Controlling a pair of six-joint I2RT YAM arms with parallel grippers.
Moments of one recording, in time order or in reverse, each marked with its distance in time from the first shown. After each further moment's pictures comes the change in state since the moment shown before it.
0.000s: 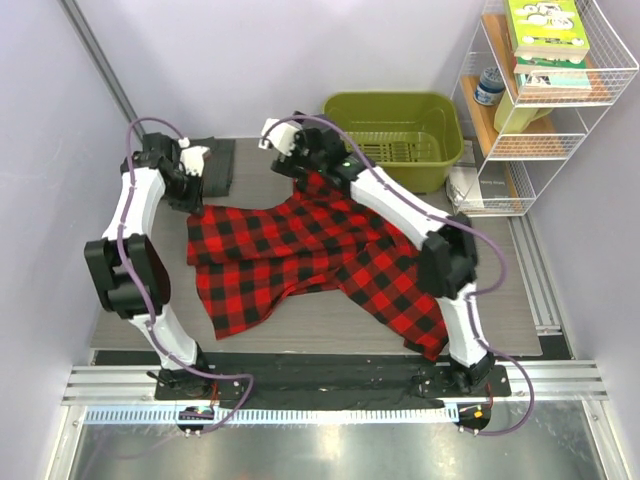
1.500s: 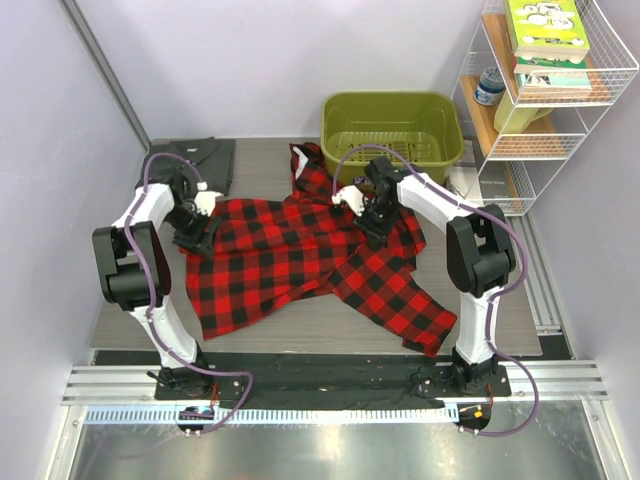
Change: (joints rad) left arm 0.018 0.086 -0.210 -0.046 -0.047 0.183; right arm -0.268 -0.175 -0.505 -0.708 -0.370 0.040
